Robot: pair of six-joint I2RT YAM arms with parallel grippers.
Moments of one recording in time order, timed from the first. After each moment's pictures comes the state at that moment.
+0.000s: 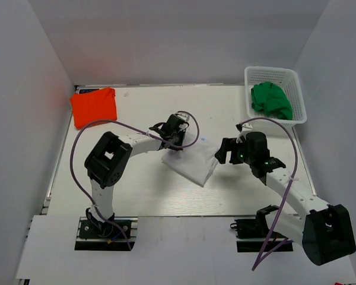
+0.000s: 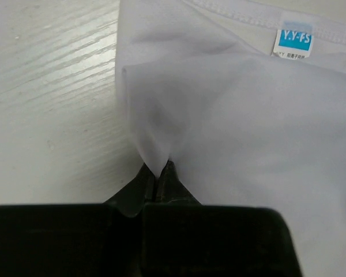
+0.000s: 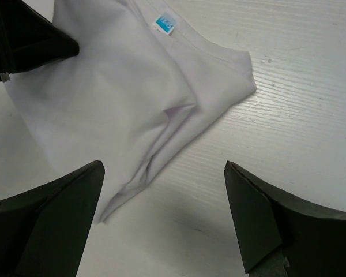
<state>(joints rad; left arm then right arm) -0.67 1.96 1.24 -0.17 -0.05 -0.30 0.35 1.05 0.54 -0.11 -0.21 0.26</state>
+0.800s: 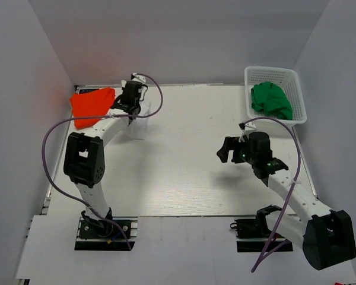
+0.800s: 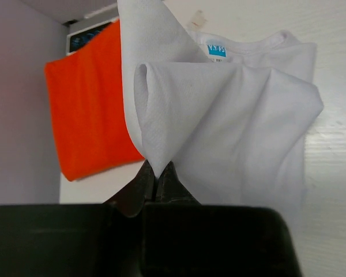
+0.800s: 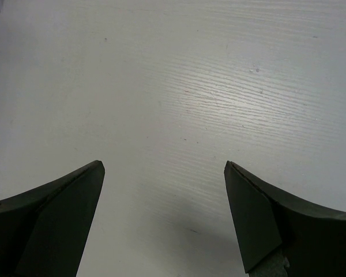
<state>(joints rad) -0.32 1.84 1.40 -0.15 -0.57 0.23 0.32 1.00 0.54 -0.12 -0.20 0.25</state>
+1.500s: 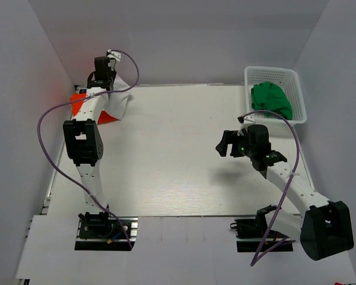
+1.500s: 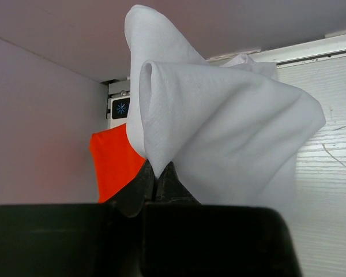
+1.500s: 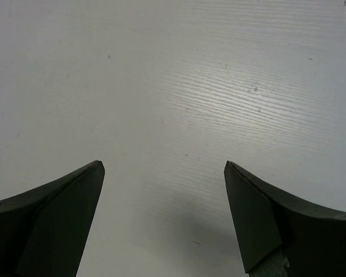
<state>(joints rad) -0.03 2.17 1.95 -0.24 -0.29 0.41 0.32 1.08 0.63 -0.14 -0.19 0.25</state>
